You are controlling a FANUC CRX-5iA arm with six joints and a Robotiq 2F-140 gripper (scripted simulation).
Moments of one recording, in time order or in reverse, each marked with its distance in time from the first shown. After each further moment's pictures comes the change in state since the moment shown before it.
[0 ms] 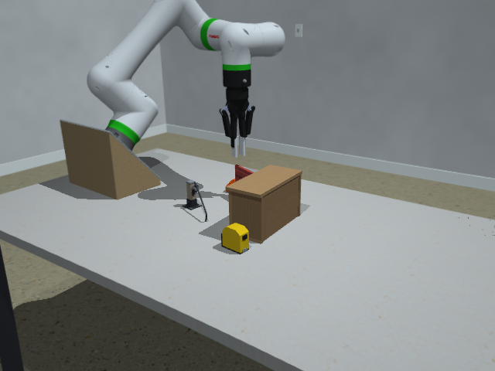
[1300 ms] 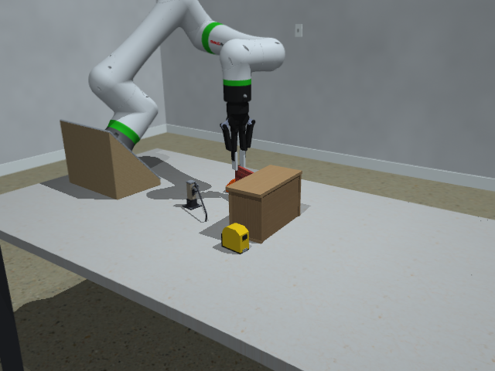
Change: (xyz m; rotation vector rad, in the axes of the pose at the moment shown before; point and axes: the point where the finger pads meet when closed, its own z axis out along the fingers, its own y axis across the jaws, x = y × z) arm 0.000 0.000 0.048 0.000 0.000 0.000
